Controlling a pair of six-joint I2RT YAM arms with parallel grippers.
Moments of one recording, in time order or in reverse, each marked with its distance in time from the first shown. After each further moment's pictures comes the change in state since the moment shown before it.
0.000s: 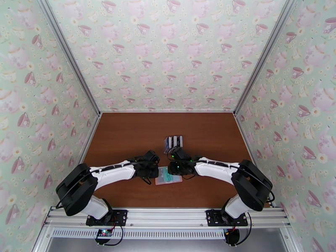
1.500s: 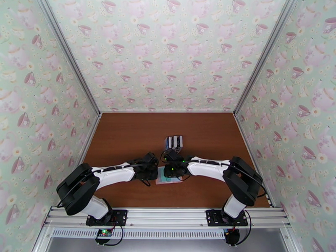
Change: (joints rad) left arm 0.003 0.010 -0.066 0.084 -0.001 -0.003; right arm 0.078 0.087 0.092 -0.047 0.020 -0.007
